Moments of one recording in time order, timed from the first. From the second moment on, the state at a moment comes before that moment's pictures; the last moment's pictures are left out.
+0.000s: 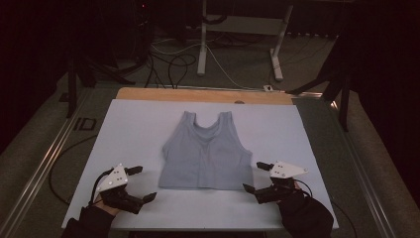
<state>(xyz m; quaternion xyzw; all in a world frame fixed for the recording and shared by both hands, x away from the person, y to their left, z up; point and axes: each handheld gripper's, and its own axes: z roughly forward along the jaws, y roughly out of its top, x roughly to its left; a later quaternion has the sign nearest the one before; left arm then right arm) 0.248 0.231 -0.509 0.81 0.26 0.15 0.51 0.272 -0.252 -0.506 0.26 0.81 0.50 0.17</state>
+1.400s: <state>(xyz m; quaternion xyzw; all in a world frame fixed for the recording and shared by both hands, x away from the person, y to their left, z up) 0.260 0.203 -0.445 0.82 0.24 0.17 0.49 0.351 -0.183 -0.394 0.20 0.79 0.54 0.20</state>
